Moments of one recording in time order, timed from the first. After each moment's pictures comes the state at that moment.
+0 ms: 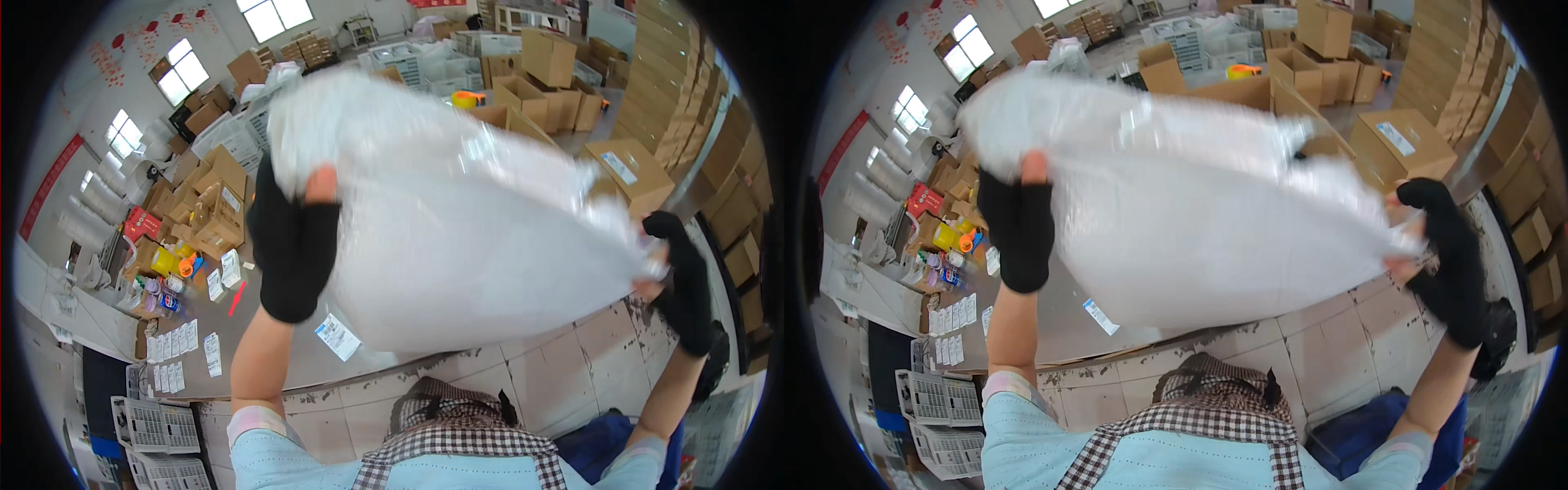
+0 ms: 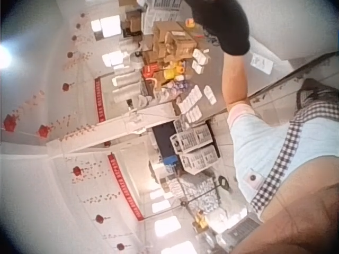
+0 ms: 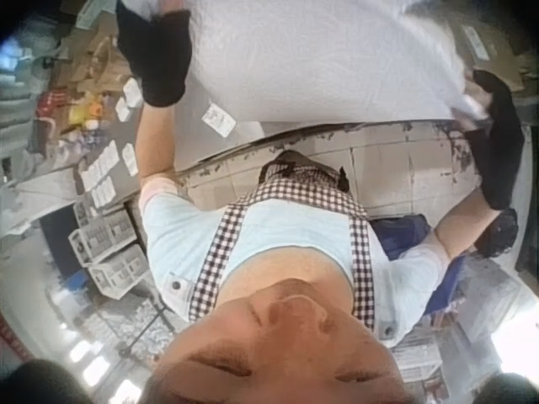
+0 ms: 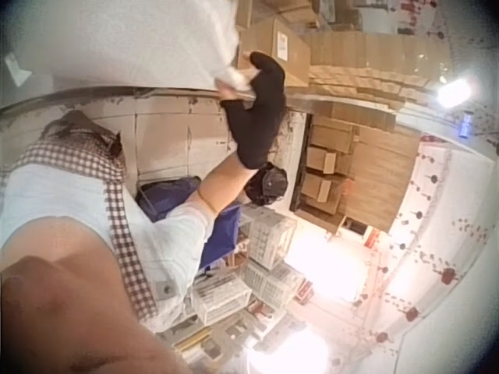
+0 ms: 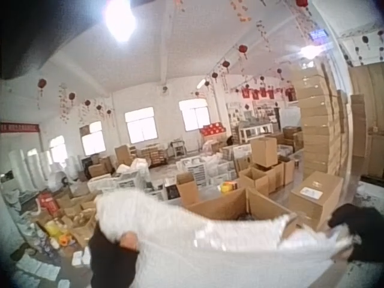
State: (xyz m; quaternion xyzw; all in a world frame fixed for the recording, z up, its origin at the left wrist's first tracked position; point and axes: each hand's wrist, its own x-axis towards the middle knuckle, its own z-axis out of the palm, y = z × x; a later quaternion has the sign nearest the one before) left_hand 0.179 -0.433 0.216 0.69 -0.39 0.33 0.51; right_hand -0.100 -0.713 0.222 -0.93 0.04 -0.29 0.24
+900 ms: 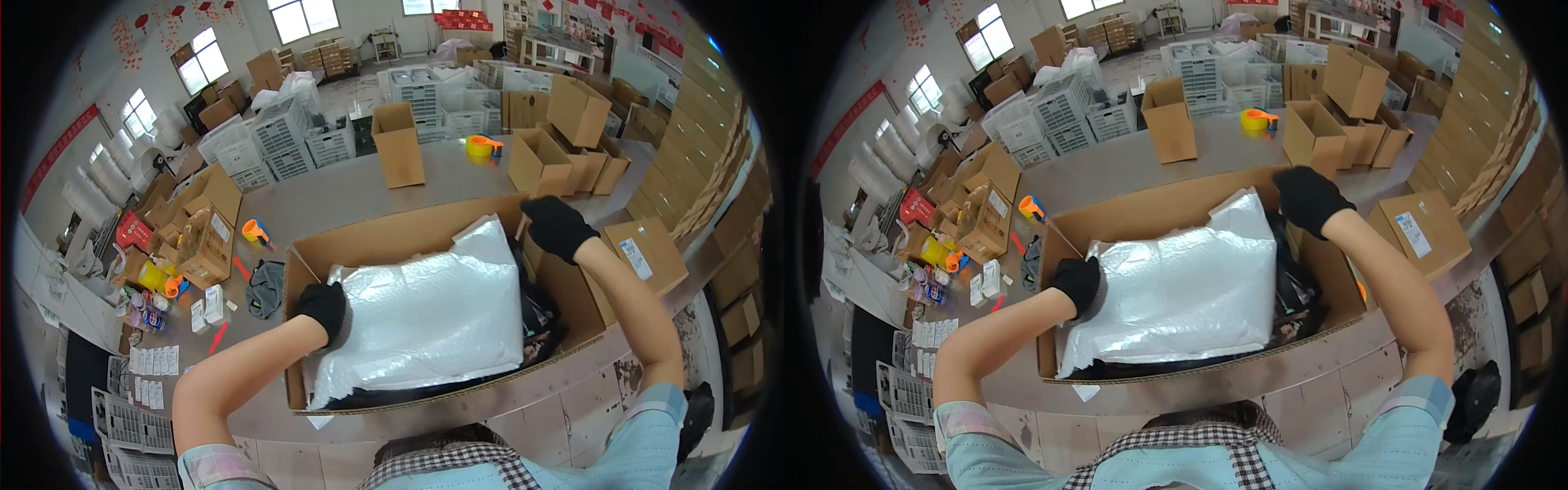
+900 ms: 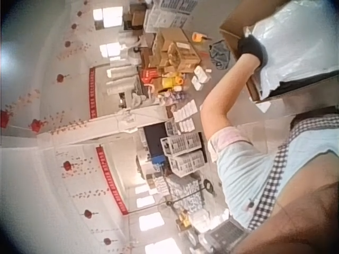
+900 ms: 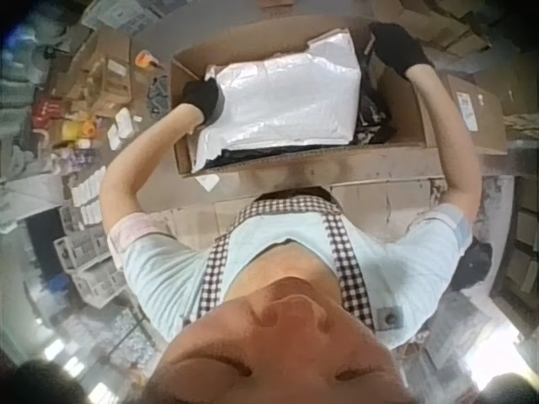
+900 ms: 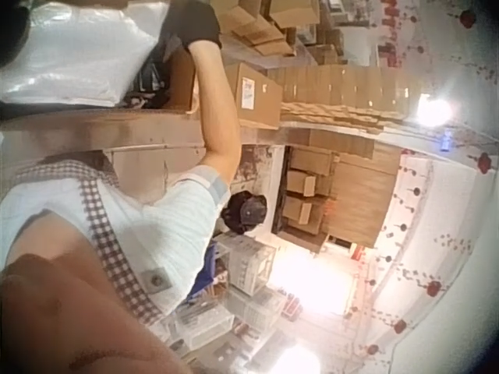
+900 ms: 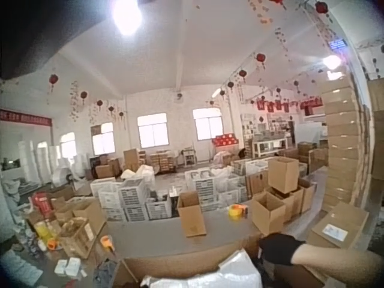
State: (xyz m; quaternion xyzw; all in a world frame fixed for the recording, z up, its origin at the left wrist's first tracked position) left_hand 0.324 -0.481 0.066 0.87 -0.34 0.02 -0.36; right_hand 0.207 -0.860 0.150 -0.98 0.01 -0.16 0.07
